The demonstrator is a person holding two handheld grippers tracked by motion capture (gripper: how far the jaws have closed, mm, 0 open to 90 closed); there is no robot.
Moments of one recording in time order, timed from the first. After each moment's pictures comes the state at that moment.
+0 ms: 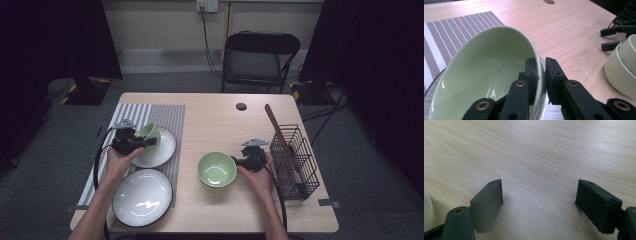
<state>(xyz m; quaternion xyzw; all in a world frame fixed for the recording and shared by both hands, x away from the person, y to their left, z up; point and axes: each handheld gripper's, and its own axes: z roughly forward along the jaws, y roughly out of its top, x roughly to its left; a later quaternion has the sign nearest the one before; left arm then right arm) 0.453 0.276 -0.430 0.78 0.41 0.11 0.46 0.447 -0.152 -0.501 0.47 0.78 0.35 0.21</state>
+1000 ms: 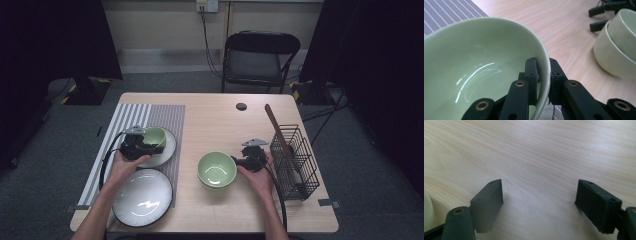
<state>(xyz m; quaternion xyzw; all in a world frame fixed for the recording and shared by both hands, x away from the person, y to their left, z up) 0.449 0.258 -0.445 0.82 0.37 0.07 0.43 0.447 -0.152 -0.501 0.47 0.78 0.35 0.21</state>
